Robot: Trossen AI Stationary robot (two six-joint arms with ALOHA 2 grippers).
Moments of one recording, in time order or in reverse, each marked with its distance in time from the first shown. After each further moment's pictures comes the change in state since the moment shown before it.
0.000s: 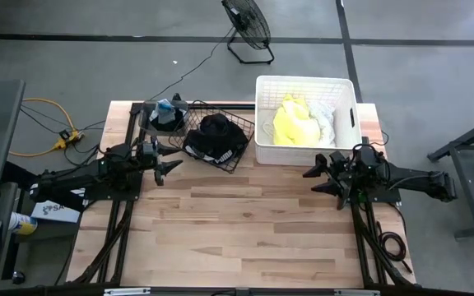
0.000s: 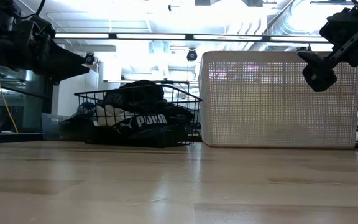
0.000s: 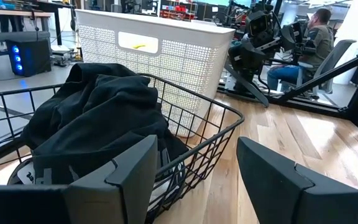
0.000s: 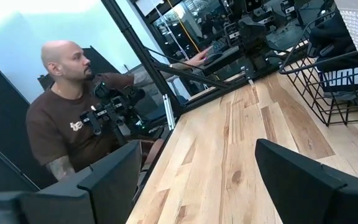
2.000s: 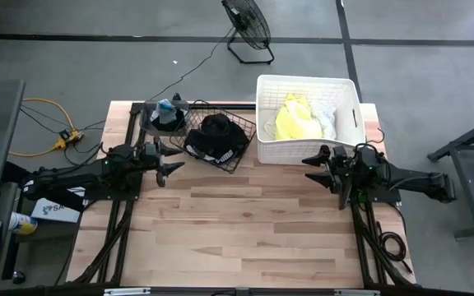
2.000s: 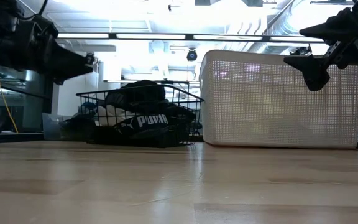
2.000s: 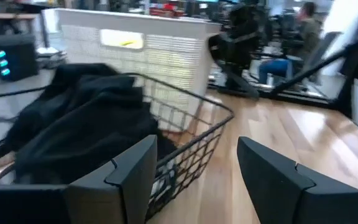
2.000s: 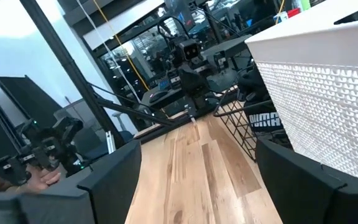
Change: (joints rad) left arm 0.000 0.134 -0.026 0.163 0.057 0.034; right arm -0.016 -0.011 0.002 -0.050 0.322 -0.097
